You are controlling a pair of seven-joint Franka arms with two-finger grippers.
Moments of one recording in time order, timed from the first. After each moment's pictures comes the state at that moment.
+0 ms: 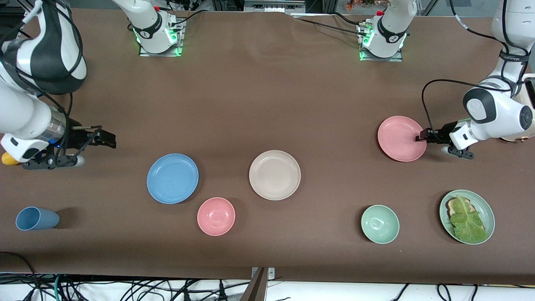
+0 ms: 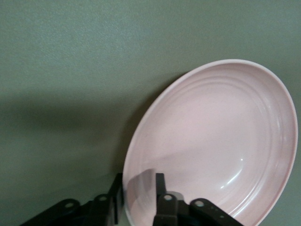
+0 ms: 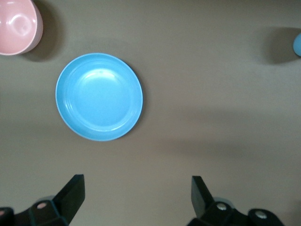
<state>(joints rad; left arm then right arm) 0.35 0.42 -0.02 -2.17 -0.35 2.30 0.74 0.02 0.31 0.05 -1.58 0.00 1.84 -0.02</state>
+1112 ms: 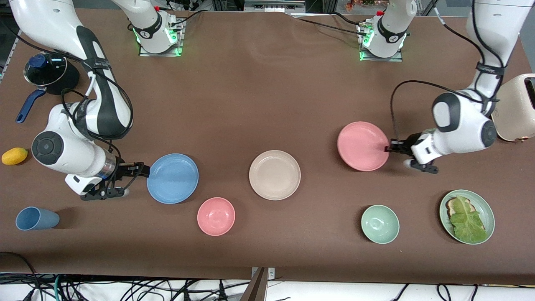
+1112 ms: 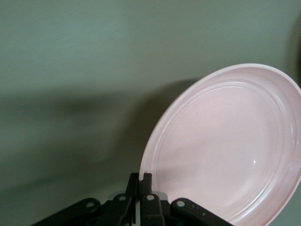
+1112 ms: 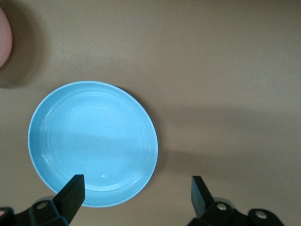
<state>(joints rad) 0.19 0.41 -0.26 -2.01 -0.36 2.23 0.29 0.05 0.56 0.06 -1.58 0.00 2.13 -0.01</state>
